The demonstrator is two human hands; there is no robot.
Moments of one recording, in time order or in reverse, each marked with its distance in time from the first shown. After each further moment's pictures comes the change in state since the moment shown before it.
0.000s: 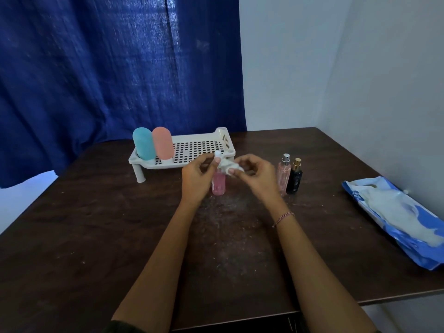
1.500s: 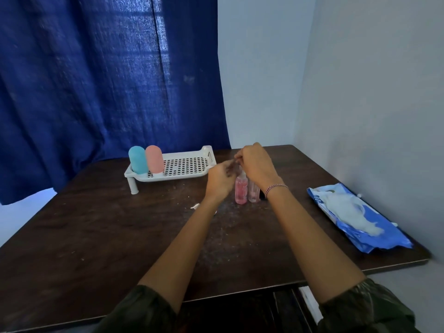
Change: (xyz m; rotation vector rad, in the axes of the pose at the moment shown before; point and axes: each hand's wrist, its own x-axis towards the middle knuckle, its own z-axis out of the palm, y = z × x) left_hand -0.024 0.079 0.062 0.112 -0.220 0.010; right_hand 0.018 -0.068 -0.065 -0.978 -0.030 -0.148
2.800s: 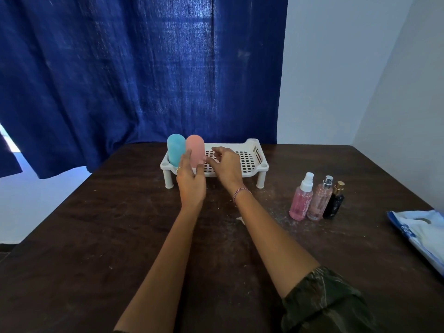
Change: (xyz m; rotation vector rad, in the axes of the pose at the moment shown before) left_hand 0.031 -0.126 -0.108 -0.156 0.507 -0.244; right_hand 0.082 -0.140 0.152 0.650 -0.071 0.153
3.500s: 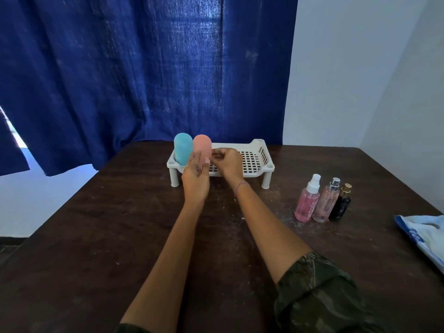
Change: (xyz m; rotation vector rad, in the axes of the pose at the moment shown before) left_hand 0.002 0.003 -0.004 -0.101 -0.044 -0.056; right_hand 0.011 -0.005 0.008 0.156 -0.079 0.083
